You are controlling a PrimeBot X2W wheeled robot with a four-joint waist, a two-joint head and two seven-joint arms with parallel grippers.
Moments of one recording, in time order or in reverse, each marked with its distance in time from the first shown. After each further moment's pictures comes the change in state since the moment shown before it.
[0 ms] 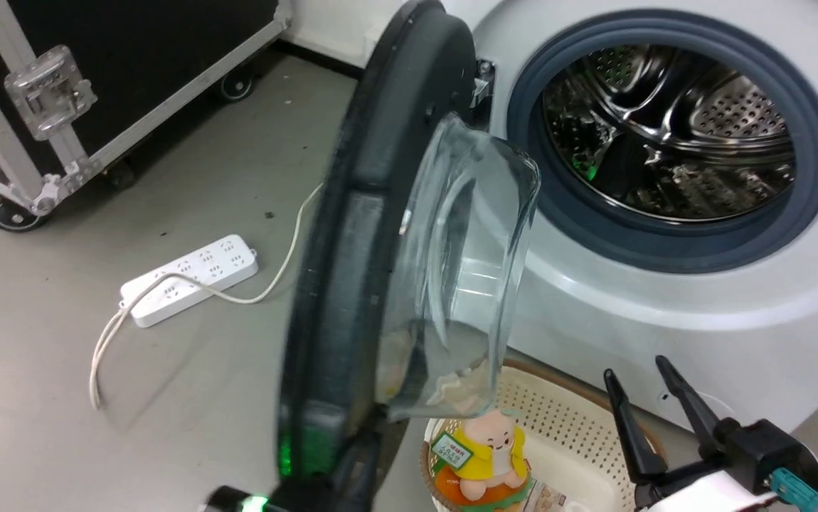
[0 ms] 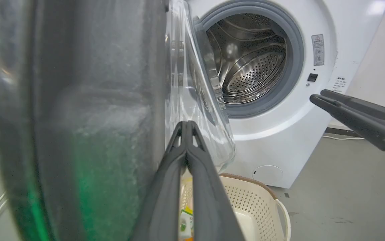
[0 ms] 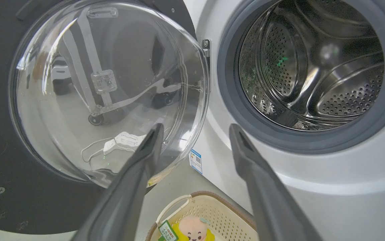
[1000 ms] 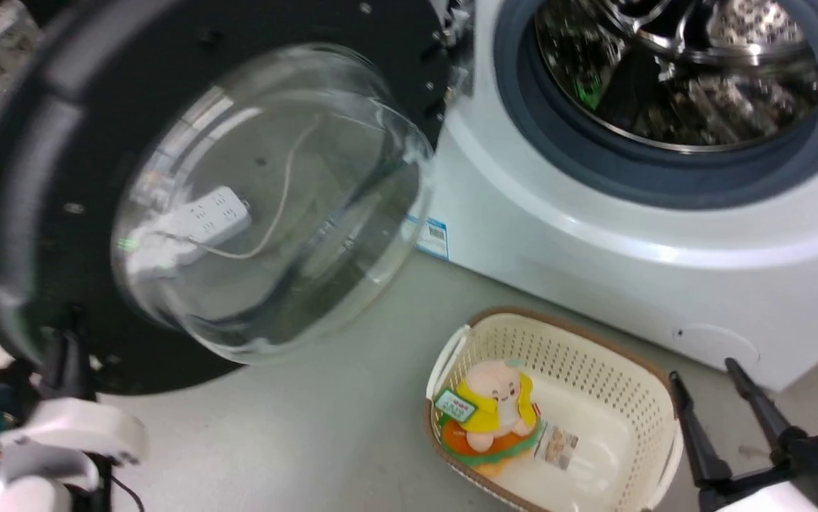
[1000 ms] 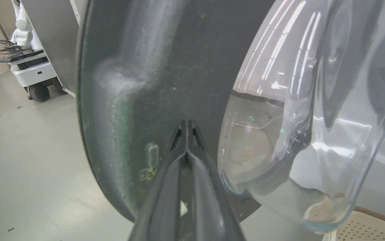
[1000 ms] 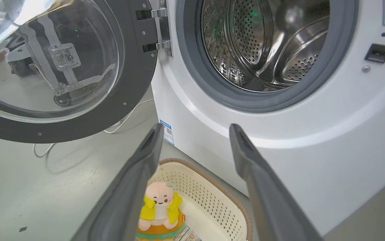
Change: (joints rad) left arm -0.203 0.219 0.448 0.301 -0.222 0.017 -0.072; right arm 0.056 -0.070 -0.083 -0.077 -0.036 0.000 0.014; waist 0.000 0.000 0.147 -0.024
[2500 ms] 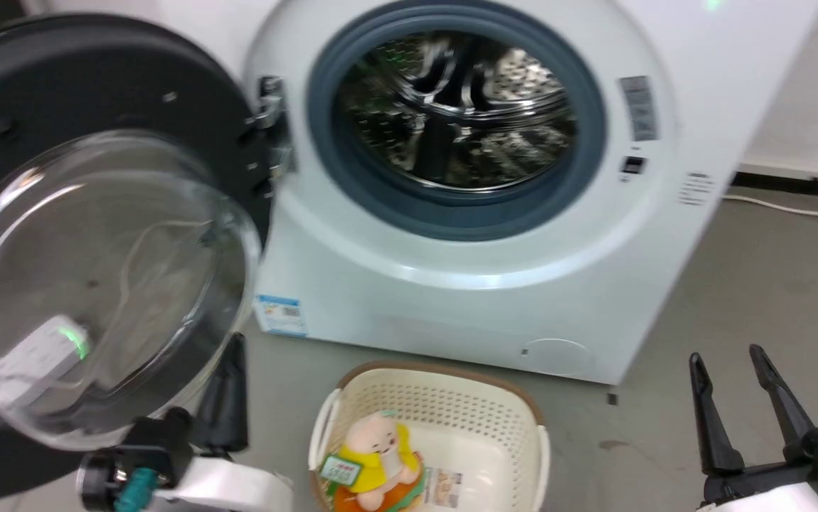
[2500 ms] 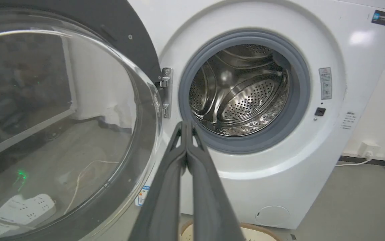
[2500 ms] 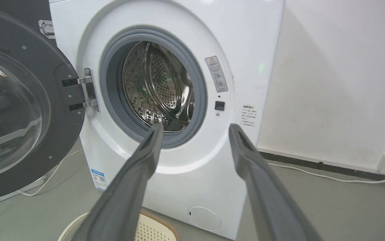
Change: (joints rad) left arm 0.089 -0.196 -0.139 -0.135 0.105 -0.075 -0.060; right arm 0.014 0.090 -0.084 -0.092 -0.032 0.000 -0.014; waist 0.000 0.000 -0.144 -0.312
